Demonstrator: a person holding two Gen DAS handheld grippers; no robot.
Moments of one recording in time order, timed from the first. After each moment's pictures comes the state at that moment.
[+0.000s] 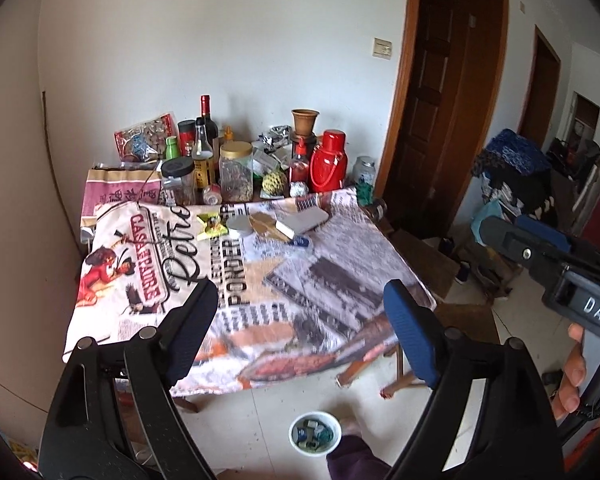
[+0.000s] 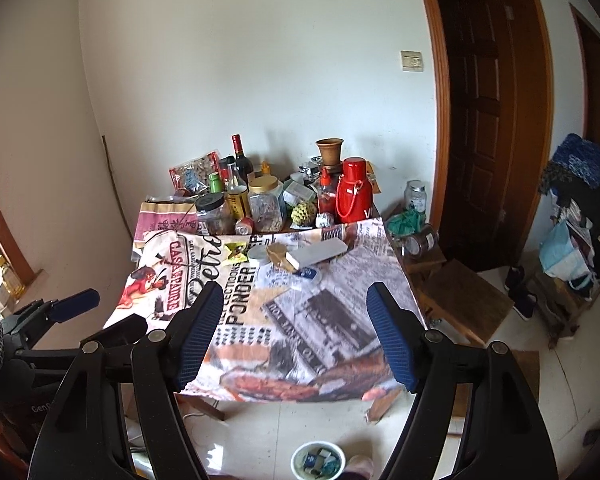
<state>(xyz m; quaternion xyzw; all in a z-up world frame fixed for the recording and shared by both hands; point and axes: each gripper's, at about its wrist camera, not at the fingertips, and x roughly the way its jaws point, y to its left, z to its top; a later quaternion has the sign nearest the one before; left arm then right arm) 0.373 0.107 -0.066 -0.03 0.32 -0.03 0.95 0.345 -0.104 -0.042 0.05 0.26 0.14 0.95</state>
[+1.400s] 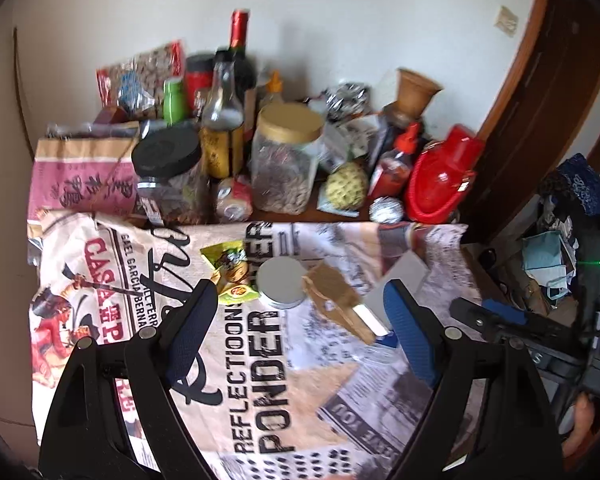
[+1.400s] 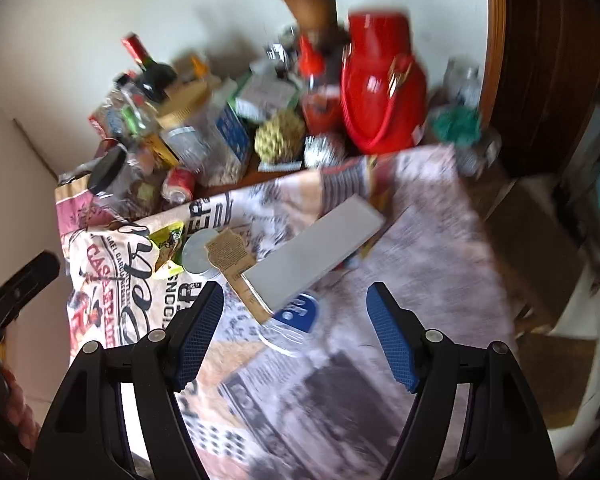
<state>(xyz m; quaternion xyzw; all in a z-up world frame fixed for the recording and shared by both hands) 0.703 0.224 -0.160 -0.10 0.43 0.03 0.90 0.672 -0.055 -0.182 0.13 0.50 0.13 0.84</state>
